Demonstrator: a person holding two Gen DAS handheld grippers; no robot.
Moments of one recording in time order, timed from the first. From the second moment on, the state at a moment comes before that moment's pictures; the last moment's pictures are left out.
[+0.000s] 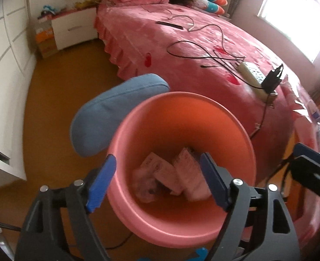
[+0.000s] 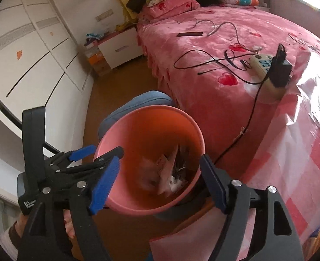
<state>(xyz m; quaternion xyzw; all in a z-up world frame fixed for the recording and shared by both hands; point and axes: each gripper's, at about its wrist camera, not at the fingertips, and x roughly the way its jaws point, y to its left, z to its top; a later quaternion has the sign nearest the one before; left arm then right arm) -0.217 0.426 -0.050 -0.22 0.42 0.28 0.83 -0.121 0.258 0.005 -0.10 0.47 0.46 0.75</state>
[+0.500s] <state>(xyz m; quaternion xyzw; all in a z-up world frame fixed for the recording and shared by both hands) -0.208 0.382 -0.013 -0.13 0.41 0.30 0.85 -0.132 0.193 0.035 -0.11 0.42 0.41 0.80</state>
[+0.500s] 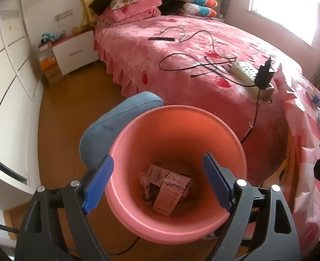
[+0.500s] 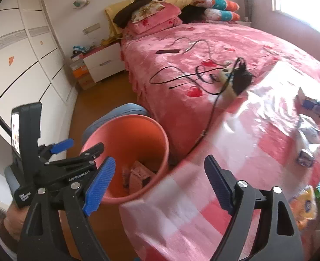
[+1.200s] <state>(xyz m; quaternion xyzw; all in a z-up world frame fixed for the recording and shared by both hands) -0.177 0.296 0.037 -0.07 0.39 0.23 0.89 -0.140 0.100 0.058 -0.09 0.38 0.35 0.85</state>
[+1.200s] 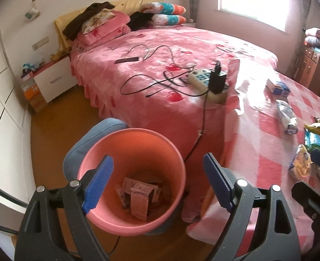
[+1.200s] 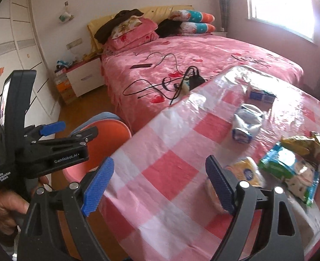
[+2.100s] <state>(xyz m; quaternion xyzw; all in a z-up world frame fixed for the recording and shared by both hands) -0.154 0.201 0.056 0.00 0.39 0.18 0.90 -0.151 -0.001 0.064 -0.04 0.35 0.29 0.89</state>
